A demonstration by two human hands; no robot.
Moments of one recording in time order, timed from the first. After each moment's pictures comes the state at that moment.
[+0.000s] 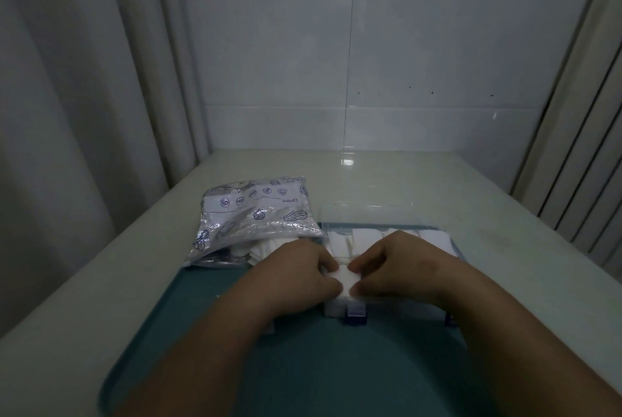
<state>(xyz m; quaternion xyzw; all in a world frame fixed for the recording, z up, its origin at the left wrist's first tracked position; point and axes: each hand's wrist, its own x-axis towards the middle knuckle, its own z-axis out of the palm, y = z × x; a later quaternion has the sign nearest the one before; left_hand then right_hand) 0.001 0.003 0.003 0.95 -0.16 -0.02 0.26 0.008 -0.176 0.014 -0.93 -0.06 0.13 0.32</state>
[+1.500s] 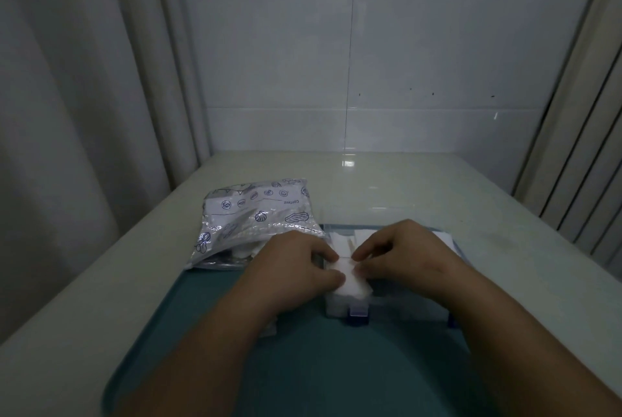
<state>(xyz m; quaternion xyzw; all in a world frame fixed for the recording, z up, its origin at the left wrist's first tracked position) 0.000 0.010 0.005 0.94 -0.12 0.05 0.30 0.006 -0.176 0.020 -0.93 -0.07 0.03 0.36</state>
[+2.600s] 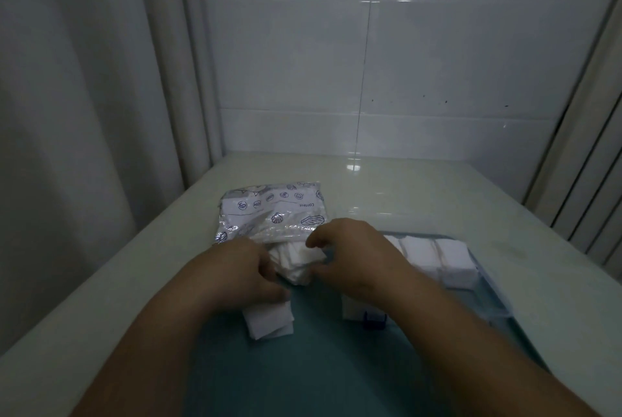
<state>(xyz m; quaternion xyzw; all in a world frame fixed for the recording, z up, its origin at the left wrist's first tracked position) -0.008 0.088 0.014 0.99 -0.06 -0.03 0.16 0.008 -0.099 0.025 -0.96 -0.20 -0.05 0.18</state>
